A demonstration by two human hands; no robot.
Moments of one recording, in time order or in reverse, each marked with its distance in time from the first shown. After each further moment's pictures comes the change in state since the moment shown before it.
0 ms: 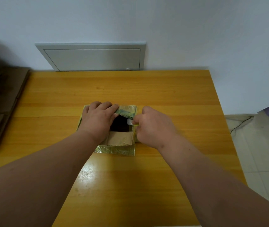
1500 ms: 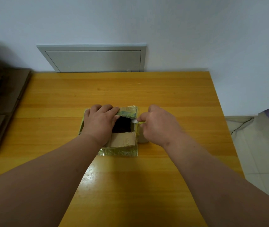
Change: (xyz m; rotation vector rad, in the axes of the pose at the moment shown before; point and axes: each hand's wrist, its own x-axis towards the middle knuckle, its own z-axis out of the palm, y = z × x) left_hand -0.004 0.005 0.004 -0.047 0.026 -0.045; right_hand 0.004 0.018 0.000 0.044 0.050 0.032
